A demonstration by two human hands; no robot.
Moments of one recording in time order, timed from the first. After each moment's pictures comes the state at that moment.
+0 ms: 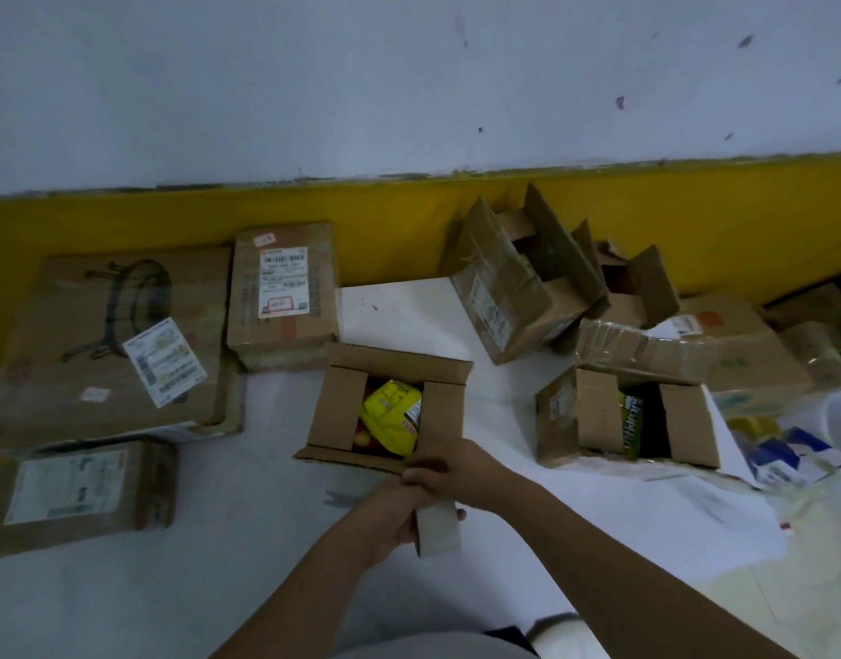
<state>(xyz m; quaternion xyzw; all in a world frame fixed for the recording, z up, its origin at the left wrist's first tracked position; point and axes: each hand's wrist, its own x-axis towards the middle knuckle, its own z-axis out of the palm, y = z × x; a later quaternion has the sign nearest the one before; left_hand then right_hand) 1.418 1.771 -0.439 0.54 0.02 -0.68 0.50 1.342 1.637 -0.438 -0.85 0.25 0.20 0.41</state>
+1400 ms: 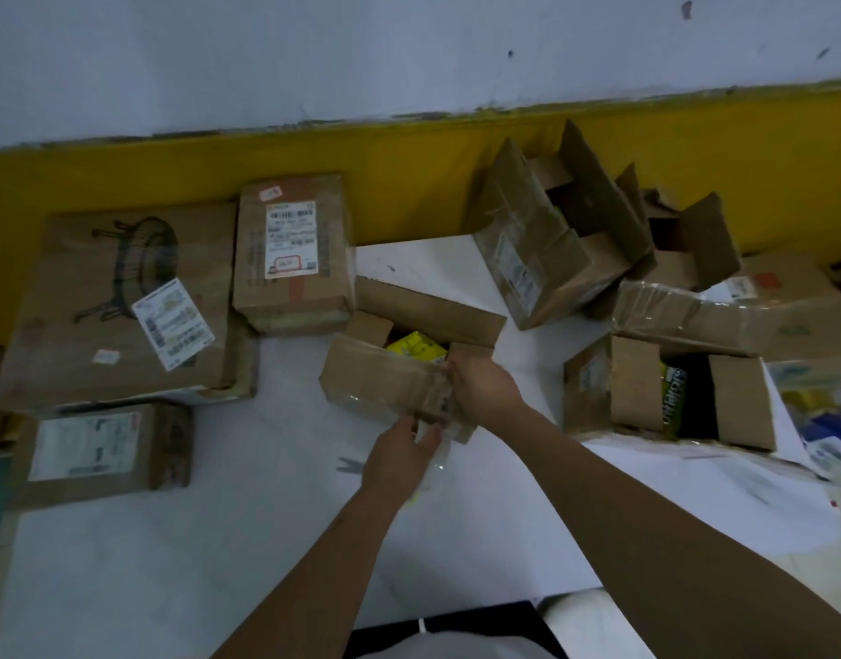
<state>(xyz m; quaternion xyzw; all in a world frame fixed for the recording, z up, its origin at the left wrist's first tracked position) 1.430 1.754 -0.478 0.84 -0.19 -0.42 0.29 1.385 1.592 -0.483 -0.91 0.28 0.12 0.26</state>
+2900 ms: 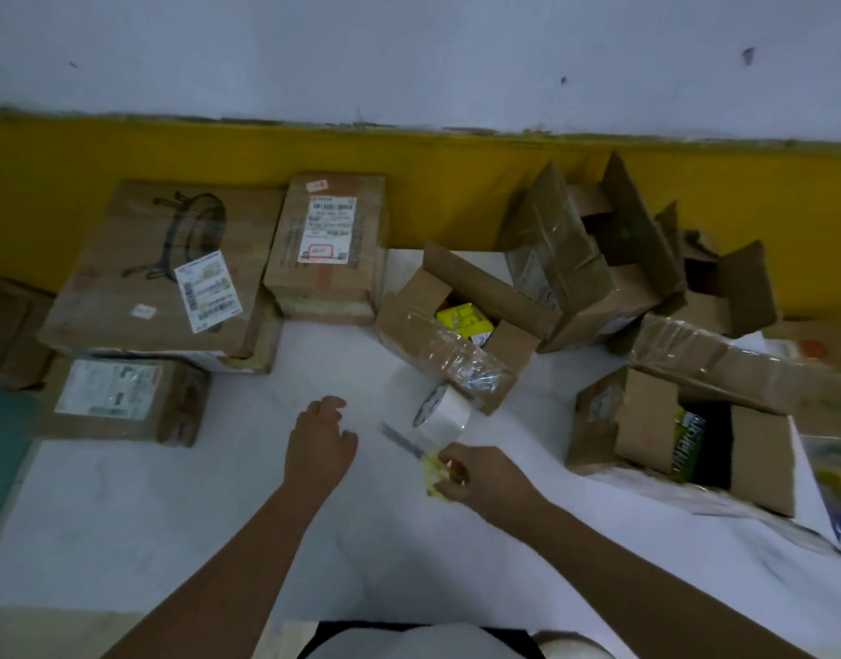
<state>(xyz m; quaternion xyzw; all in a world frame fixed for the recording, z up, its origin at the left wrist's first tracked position) 1.473 1.825 -0.513 0.93 -0.20 -0.19 0.23 1.306 1.633 -0.485 -0.89 0.18 0.17 0.40</state>
